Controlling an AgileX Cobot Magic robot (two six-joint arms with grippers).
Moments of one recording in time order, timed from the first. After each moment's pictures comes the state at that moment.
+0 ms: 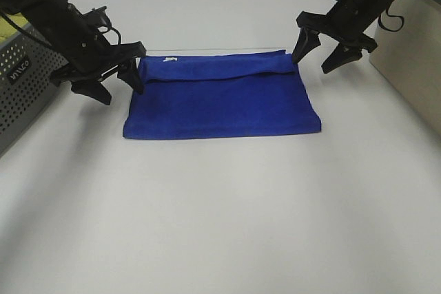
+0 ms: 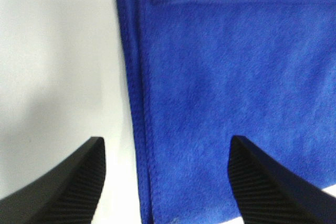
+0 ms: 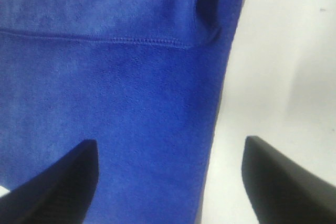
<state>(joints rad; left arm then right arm) -0.16 2.30 -1.77 -0.42 0.86 0.00 0.04 2.53 -2.29 0.46 1.21 -0.14</state>
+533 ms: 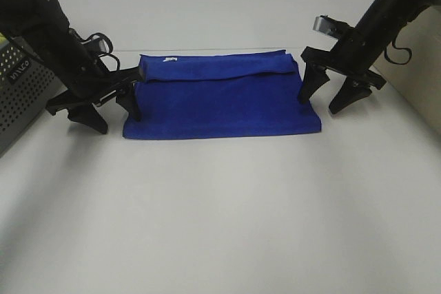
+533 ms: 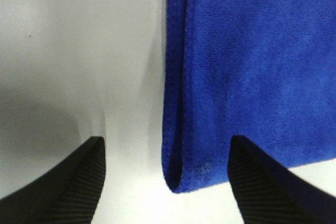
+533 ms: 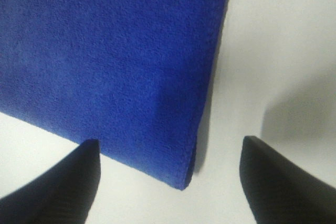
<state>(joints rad) -0.16 2.30 -1.64 -0.44 0.85 -0.05 0.04 2.42 -1.93 0.46 1.22 -0.20</state>
